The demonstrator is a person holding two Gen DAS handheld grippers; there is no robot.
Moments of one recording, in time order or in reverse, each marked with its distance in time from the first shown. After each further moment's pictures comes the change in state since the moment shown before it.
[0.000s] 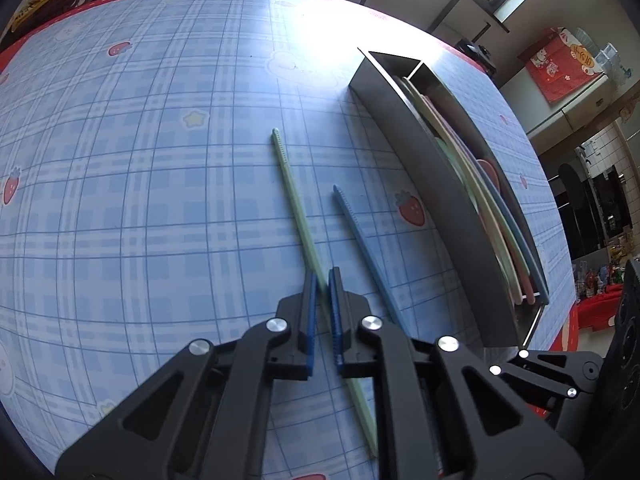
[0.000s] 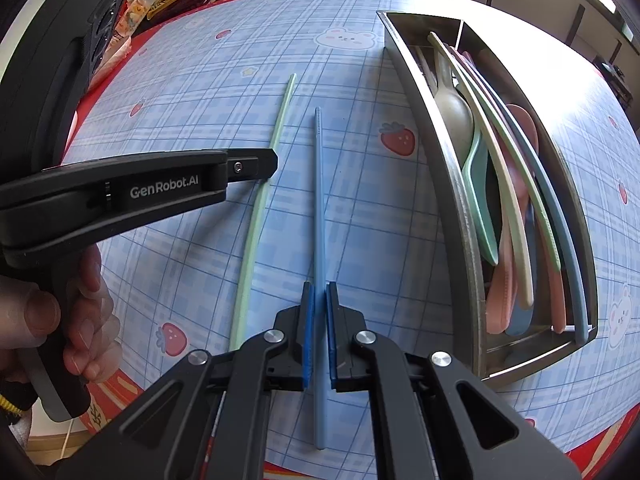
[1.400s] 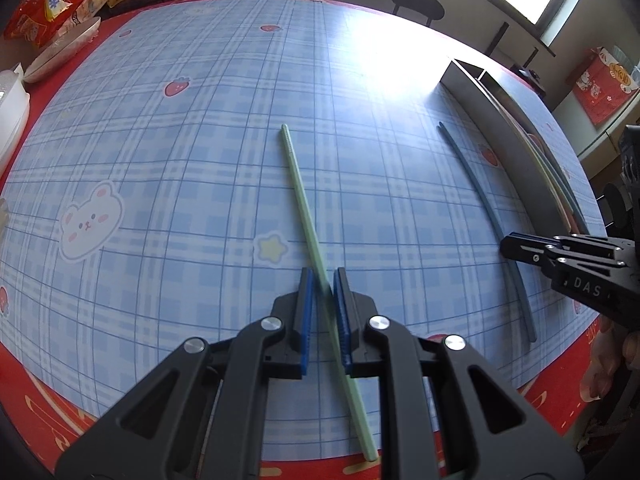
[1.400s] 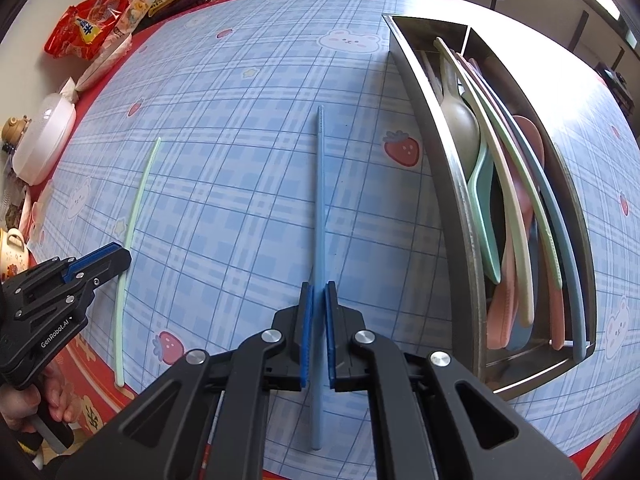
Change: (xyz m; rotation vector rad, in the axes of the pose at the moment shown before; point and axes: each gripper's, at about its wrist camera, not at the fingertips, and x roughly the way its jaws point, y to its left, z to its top) left arm -0.074 0.065 -0.110 -0.095 -0.101 0.202; right arm 0.007 0.002 0.014 -0.031 0.014 -0.006
